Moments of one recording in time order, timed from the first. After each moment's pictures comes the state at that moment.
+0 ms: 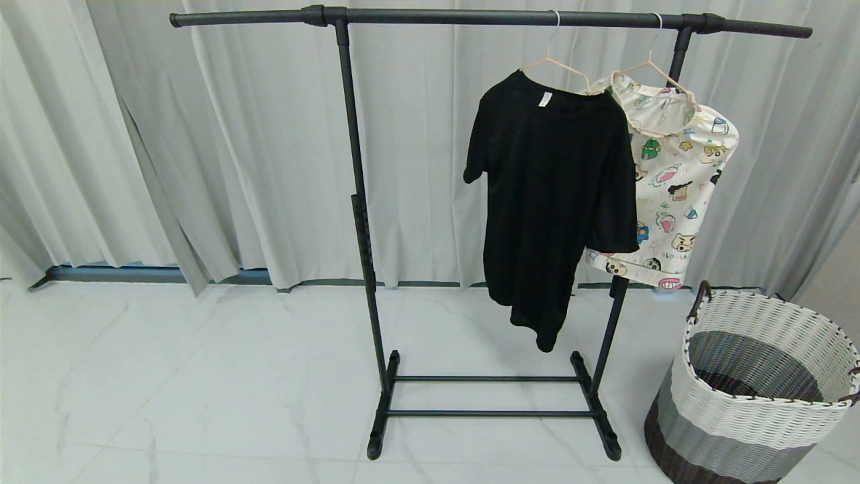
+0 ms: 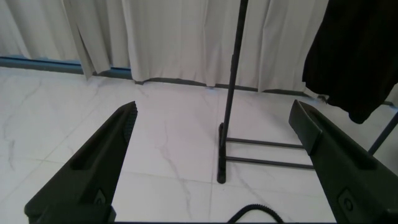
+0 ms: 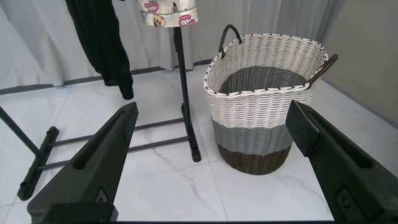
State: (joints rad) left arm 0.01 0.00 0.00 0.00 0.04 0.00; right arm 0.00 0.00 0.00 0.03 -0.13 0.11
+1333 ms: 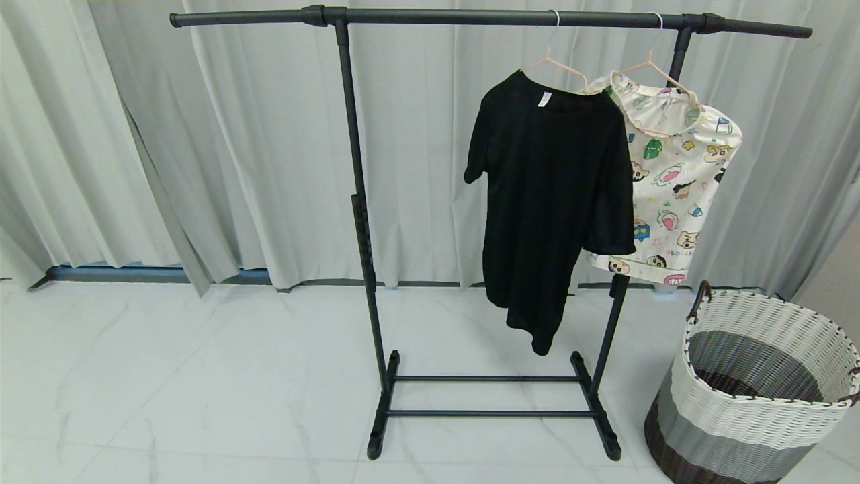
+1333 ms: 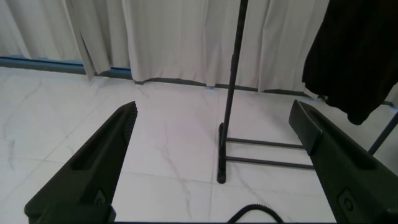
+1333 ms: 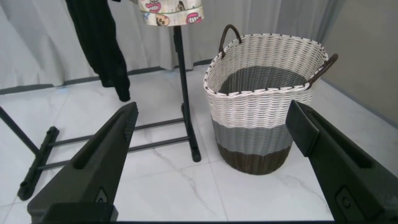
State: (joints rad) left arm 0.01 0.00 0.00 0.00 0.04 0.00; right arm 0.00 0.00 0.00 0.03 -0.13 0.11
